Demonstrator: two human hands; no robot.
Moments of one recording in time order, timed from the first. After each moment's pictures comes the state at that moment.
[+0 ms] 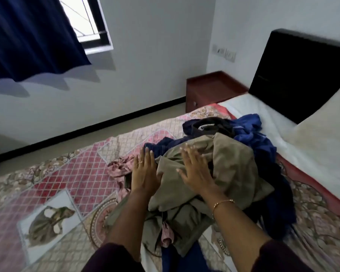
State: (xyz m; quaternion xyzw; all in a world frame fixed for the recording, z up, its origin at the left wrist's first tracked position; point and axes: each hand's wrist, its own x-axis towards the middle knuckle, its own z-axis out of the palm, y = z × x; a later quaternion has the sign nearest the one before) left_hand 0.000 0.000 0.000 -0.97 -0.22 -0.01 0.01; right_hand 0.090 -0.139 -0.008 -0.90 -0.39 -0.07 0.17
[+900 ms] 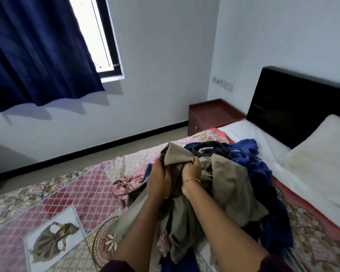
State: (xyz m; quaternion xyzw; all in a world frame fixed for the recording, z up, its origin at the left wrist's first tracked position) left_hand 0.009 -0.044 0.062 -0.83 -0.27 -0.24 -0.43; right_hand 0.080 -0.098 0.078 -0.72 0.08 0.11 0.68
